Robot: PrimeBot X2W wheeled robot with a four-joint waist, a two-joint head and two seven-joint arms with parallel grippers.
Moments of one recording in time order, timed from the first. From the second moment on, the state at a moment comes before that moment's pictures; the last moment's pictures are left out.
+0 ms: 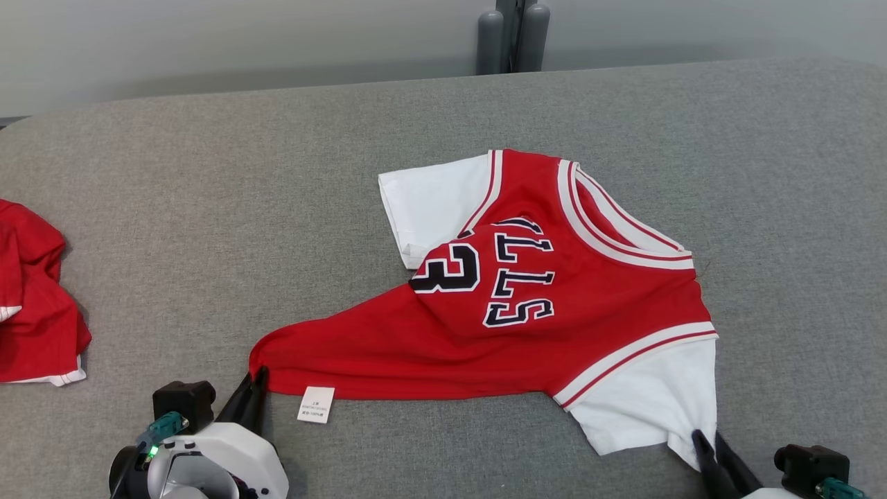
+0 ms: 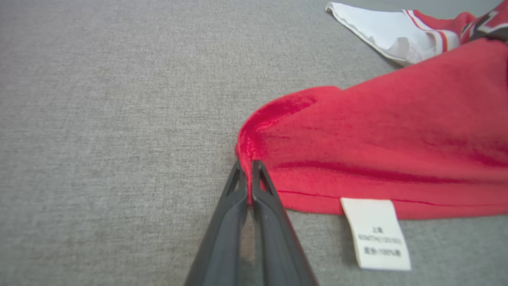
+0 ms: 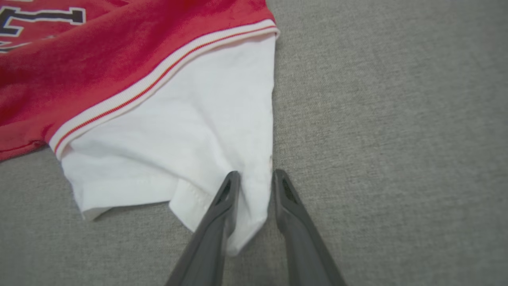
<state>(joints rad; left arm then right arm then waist) -0.21 0.23 -0.38 0.57 -0.55 0.05 -0.15 0.08 -0.05 0.04 0.31 0.32 0.13 -0.03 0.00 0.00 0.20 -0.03</state>
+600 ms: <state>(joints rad) -0.22 0.27 -0.32 0.32 -0.57 0.11 -0.18 0.01 -0.07 -0.02 0.03 0.32 0.13 -0.05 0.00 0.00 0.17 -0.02</state>
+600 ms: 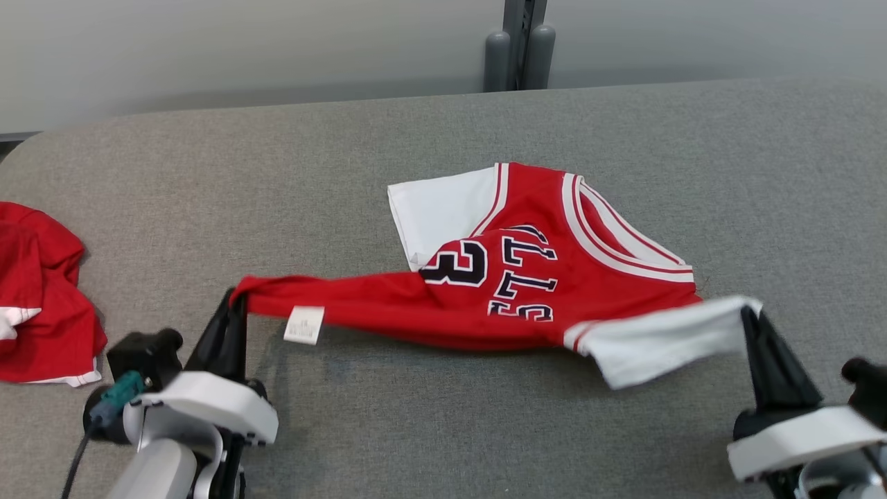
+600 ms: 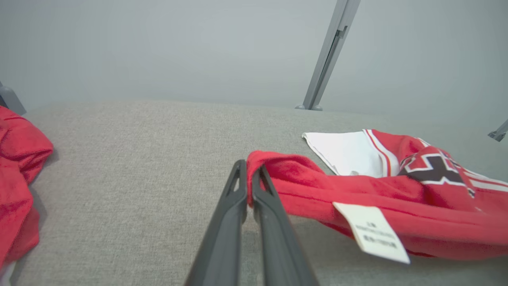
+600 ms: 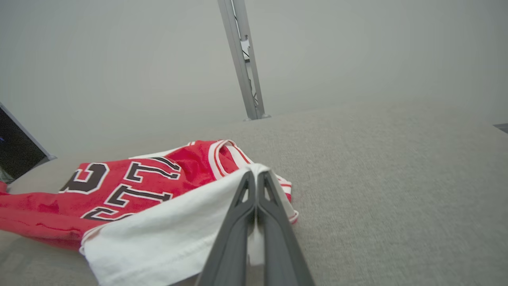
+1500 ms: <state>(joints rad) -0.65 0.39 -0.27 -0.18 -0.49 0.16 -0.01 -0.57 -0.28 -0.11 -0.28 0.33 0.13 0.02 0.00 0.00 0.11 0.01</state>
